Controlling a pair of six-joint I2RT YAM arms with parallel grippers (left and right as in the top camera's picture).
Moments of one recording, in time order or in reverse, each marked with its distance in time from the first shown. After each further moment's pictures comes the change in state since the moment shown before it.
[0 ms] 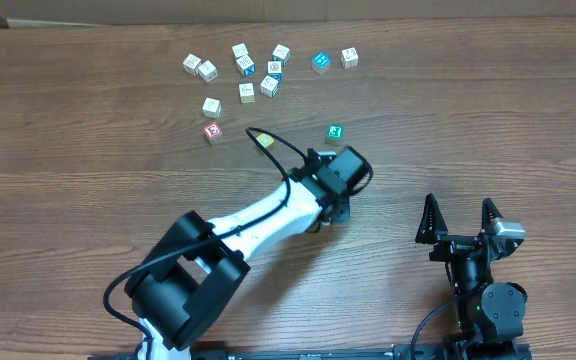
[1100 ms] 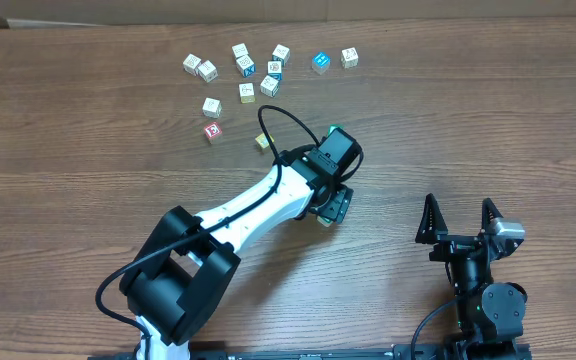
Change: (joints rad) left arm 0.048 0.000 0.066 -0.095 0.085 0.453; right arm 0.000 0.000 0.000 0.000 0.000 0.000
